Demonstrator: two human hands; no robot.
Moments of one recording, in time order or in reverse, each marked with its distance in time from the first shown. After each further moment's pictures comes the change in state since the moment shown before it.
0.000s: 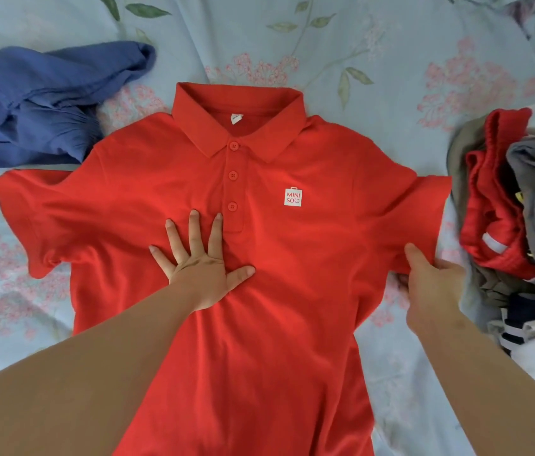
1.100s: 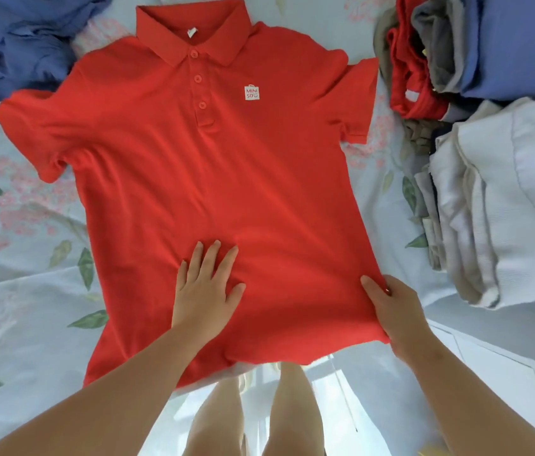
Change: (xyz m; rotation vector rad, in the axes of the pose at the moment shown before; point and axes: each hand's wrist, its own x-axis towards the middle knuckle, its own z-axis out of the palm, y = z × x) left_hand -0.166 -0.051 0.147 0.090 0.239 0.345; right_hand -0.140 0.156 -0.155 -0.298 -0.303 -0.024
